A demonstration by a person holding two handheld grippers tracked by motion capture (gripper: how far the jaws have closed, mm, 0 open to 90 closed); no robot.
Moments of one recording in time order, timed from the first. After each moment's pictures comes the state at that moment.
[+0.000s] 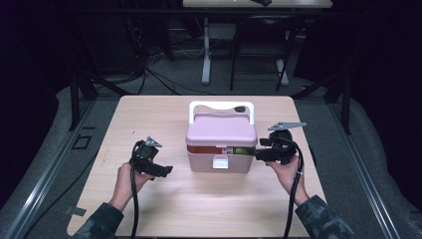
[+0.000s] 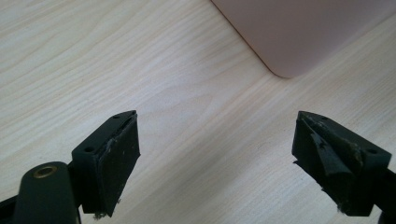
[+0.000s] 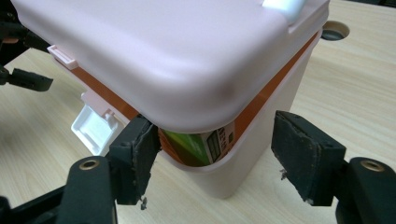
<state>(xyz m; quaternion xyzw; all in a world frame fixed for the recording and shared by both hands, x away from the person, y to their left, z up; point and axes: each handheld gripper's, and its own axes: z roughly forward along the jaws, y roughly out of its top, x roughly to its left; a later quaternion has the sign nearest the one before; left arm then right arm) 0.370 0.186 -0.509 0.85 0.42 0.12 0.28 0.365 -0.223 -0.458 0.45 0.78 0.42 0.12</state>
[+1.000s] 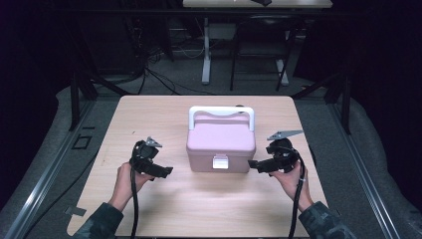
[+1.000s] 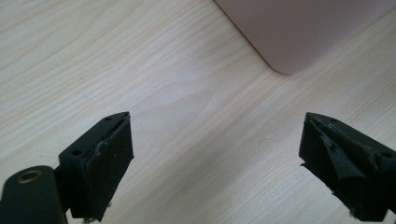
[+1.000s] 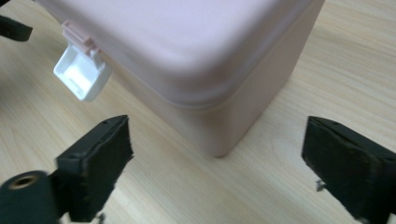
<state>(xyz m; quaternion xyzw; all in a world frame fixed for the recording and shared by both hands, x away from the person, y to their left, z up) 0.371 0.186 -0.509 0.86 0.42 0.12 0.27 0.352 -0.229 -0.475 0.44 0.81 0.37 0.10</state>
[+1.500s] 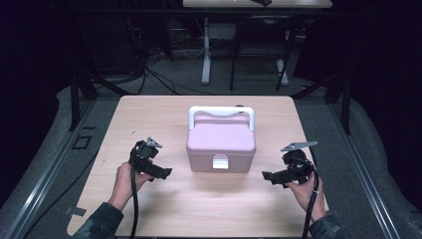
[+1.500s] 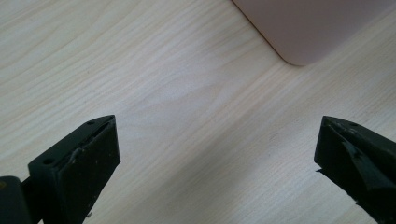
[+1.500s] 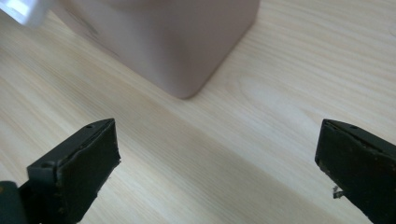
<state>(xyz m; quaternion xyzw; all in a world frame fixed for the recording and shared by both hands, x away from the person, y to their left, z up) 0.373 0.187 -0.512 0.86 0.42 0.13 0.25 0.329 -0.266 -0.495 0.47 0.81 0.34 0.11</state>
